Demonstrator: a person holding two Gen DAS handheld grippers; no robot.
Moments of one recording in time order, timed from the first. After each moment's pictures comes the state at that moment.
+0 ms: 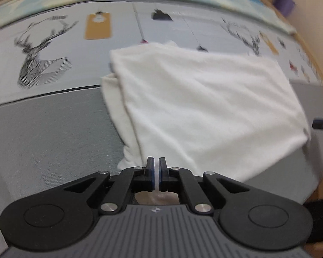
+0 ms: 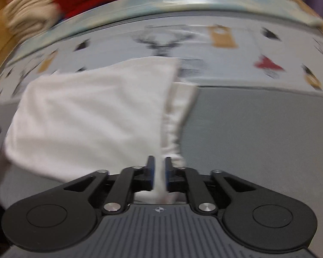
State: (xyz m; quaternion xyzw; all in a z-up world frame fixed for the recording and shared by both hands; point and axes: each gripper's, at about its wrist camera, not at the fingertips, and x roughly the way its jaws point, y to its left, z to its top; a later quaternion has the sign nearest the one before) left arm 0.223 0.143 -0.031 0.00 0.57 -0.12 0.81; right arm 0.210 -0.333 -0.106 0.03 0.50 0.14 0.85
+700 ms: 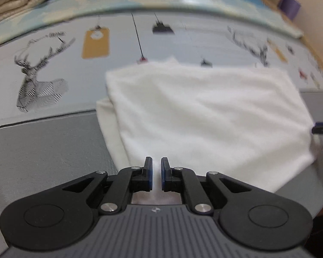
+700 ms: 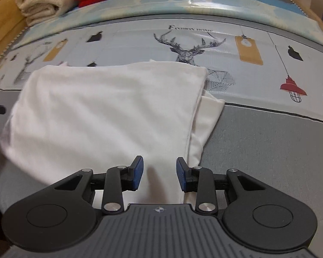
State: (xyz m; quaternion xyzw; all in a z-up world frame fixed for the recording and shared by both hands) left arm 0.250 0.109 -0.037 0.01 0.56 -0.09 0.83; right arm 0.257 -0.309 -0.119 0.01 0.52 0.11 0.85
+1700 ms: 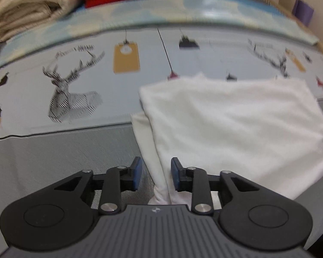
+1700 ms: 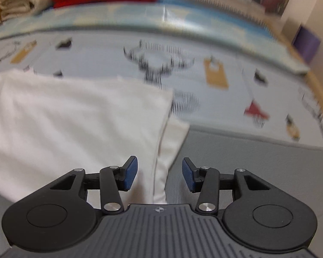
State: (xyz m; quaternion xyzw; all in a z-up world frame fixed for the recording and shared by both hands) left arm 0.242 0.133 -0.006 0.03 0.51 -0.03 0.86; right arm 0.248 -0.288 -0.086 -0.07 0.43 0.03 0.90
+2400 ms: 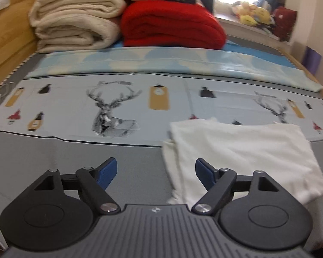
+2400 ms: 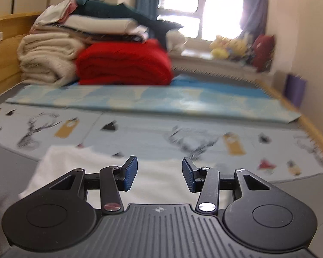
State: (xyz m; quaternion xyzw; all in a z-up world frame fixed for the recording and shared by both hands) left arm 0.166 0.170 0.065 -0.02 0.41 0.03 0.91; right arm 0.175 -0.174 -0.008 -0.01 0.29 0.05 0.96
